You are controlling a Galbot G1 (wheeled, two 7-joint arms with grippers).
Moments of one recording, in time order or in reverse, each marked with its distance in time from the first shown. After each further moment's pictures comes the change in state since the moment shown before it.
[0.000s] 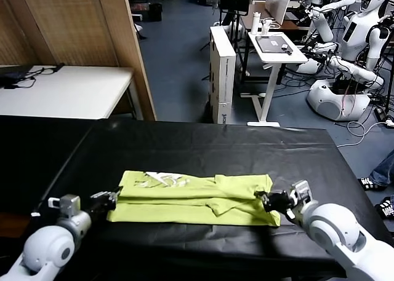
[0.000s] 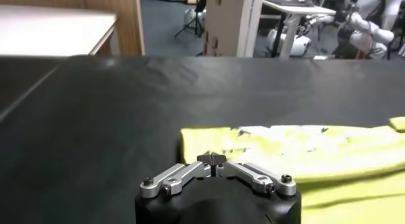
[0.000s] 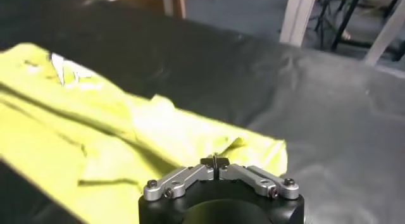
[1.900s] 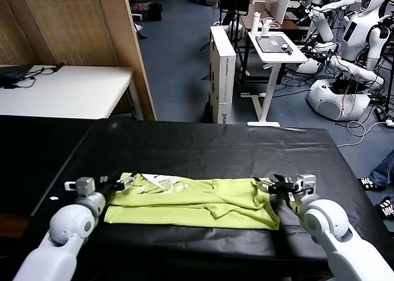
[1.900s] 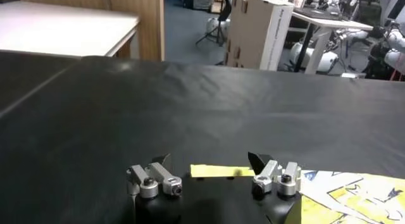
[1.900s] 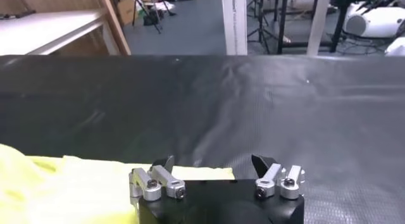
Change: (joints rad) left arm -0.279 -0.142 0.112 0.200 0.071 0.019 -0.027; right arm 0.074 0.257 0.105 -0.218 -0.014 0.111 0.064
